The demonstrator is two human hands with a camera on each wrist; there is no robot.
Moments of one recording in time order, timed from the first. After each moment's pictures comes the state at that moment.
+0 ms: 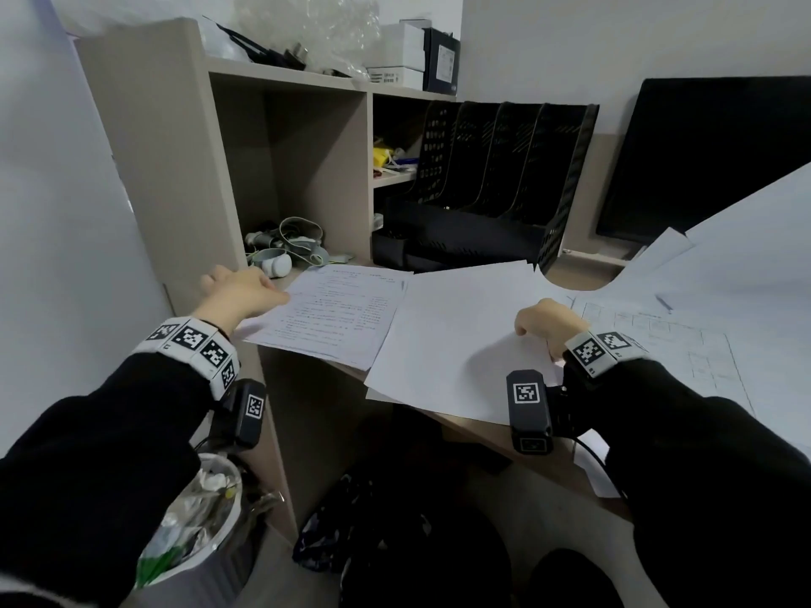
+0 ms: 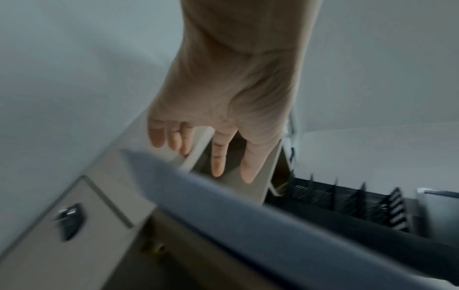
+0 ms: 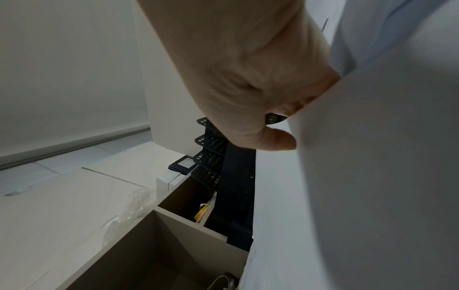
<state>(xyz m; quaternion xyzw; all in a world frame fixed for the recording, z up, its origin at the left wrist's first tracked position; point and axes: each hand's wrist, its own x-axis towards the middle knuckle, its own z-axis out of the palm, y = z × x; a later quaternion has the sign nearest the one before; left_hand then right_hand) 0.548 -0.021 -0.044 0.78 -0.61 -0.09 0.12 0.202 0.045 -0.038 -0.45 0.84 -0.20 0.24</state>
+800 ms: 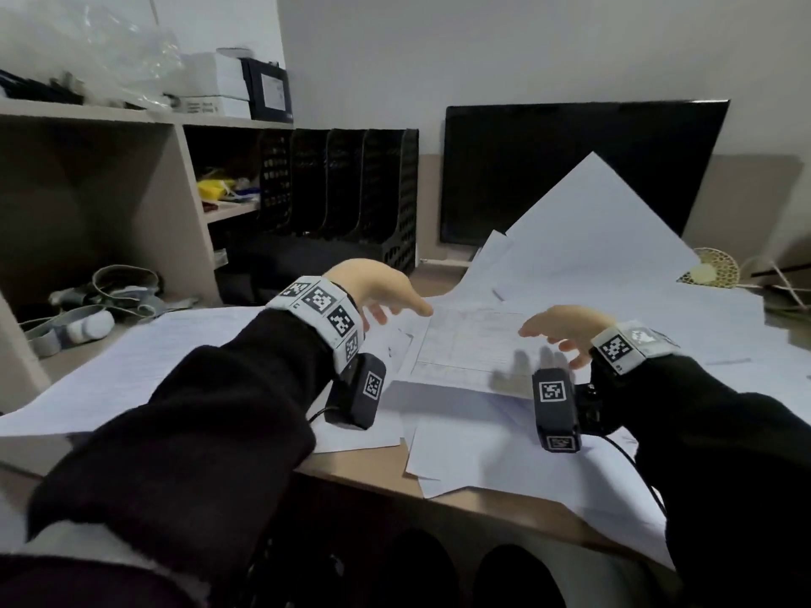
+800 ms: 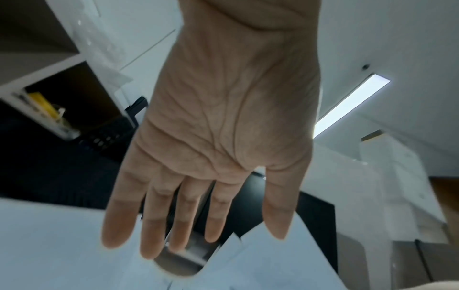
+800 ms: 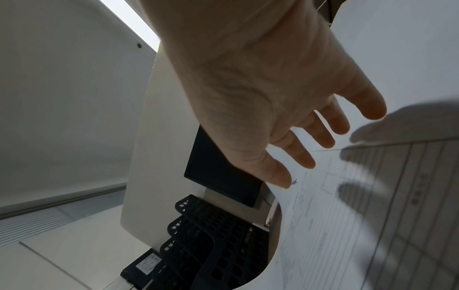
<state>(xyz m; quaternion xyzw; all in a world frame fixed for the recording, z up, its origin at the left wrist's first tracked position) 0.232 0.043 0.033 0.47 -0.85 -0.25 -0.06 0.024 0.149 -0.009 -0.37 0.86 -0.21 0.27</state>
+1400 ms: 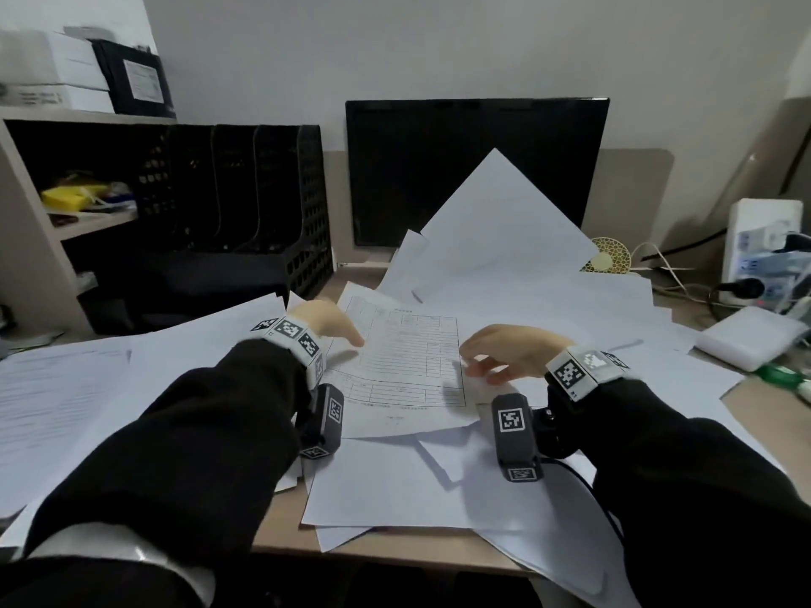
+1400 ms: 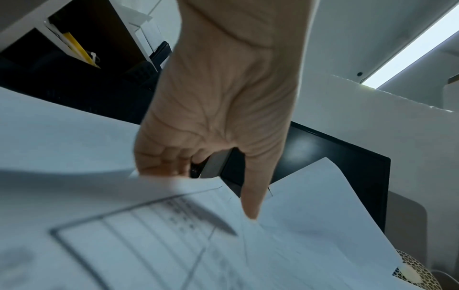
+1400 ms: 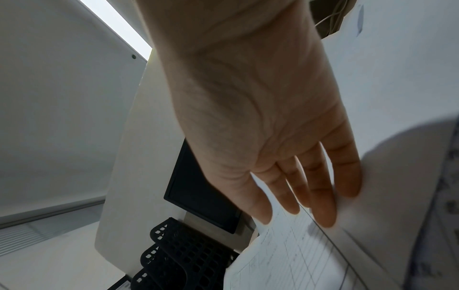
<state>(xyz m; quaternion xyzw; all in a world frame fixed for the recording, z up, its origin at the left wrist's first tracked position) 0.148 0.009 -0.019 0.56 -0.79 -0.25 0.01 -0.035 0.164 -0.040 -0.38 0.79 -0.26 0.41</state>
